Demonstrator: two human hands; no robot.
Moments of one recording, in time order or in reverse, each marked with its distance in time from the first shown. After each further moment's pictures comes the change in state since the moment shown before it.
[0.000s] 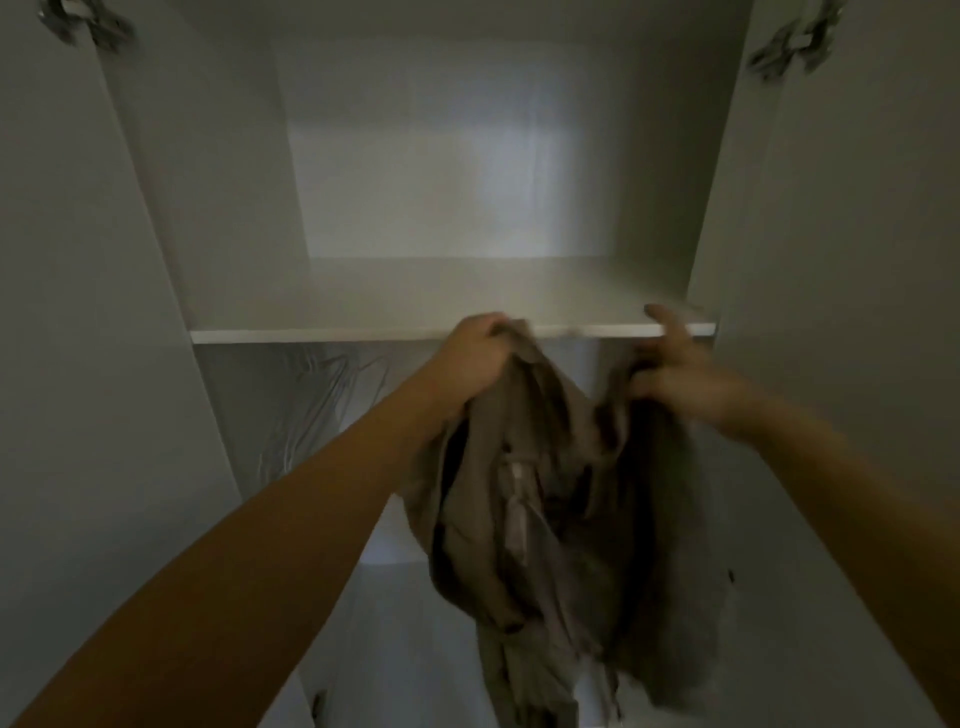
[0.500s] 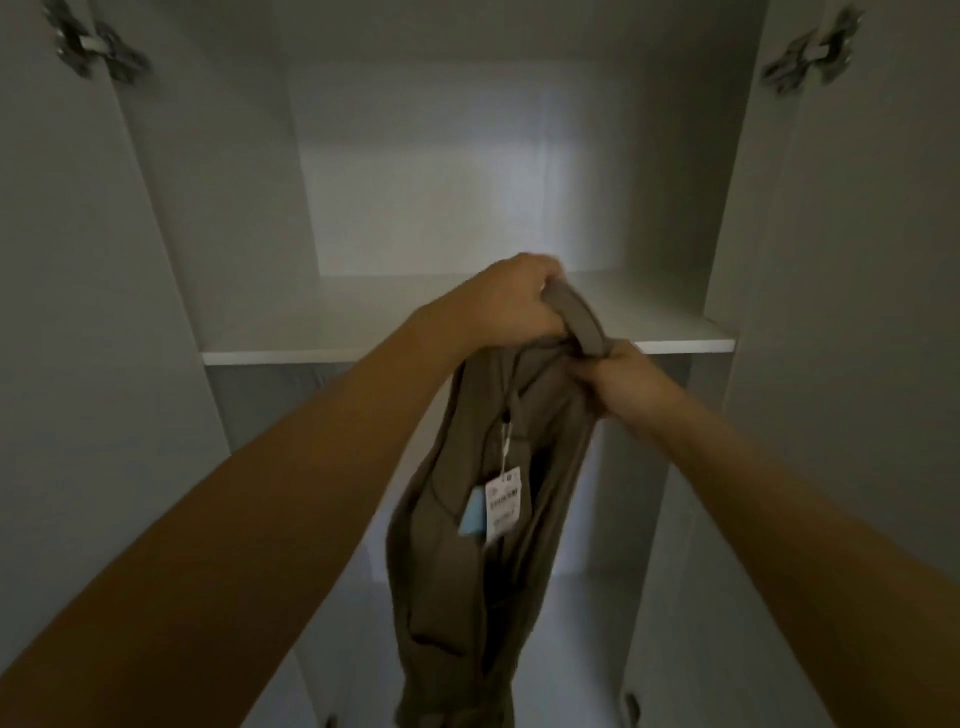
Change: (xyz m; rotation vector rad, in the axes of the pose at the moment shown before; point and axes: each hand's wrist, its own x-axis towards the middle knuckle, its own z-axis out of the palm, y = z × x) left_hand 0.043 0.059 -0.029 0.475 -0.220 0.207; right_hand 0.025 -0.034 0.057 0.314 -0.043 -0.048
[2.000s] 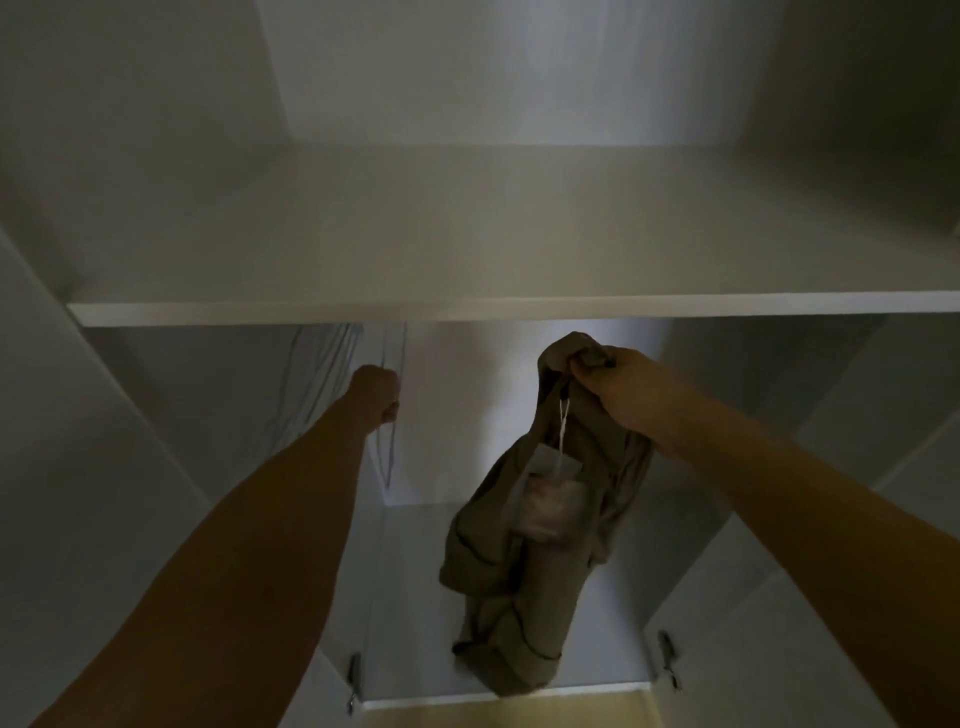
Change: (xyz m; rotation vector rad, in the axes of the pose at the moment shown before) left_hand 0.000 -0.448 0.154 -0.541 0.194 -1.203; right_hand 0.173 0.120 0.117 -0.427 -0.114 0.317
